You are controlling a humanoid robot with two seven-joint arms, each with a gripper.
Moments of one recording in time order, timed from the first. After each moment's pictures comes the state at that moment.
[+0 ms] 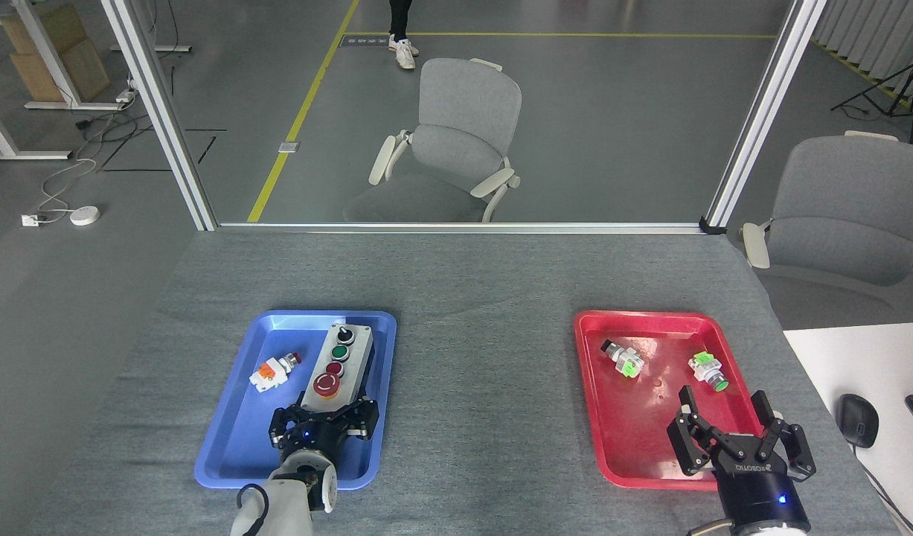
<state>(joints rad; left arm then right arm) -0.44 -0.03 -0.15 -0.79 -1.33 0.15 0.04 0.07 -0.15 -0.09 -1.62 1.25 -0.06 -0.06</state>
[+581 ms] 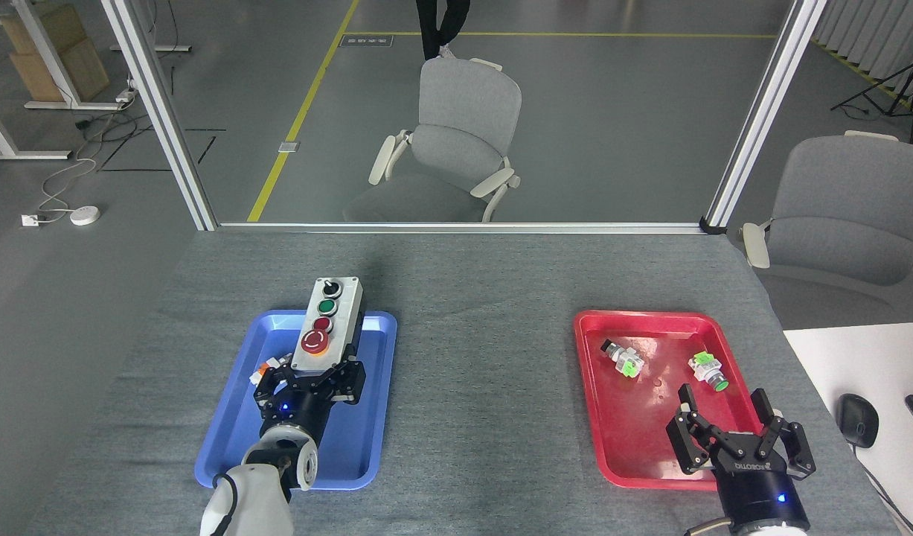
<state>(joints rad) -0.38 0.01 -0.11 -1.06 -1.30 0.05 0.04 0.07 -0.14 -0.09 -1.62 1.27 -0.07 -0.06</state>
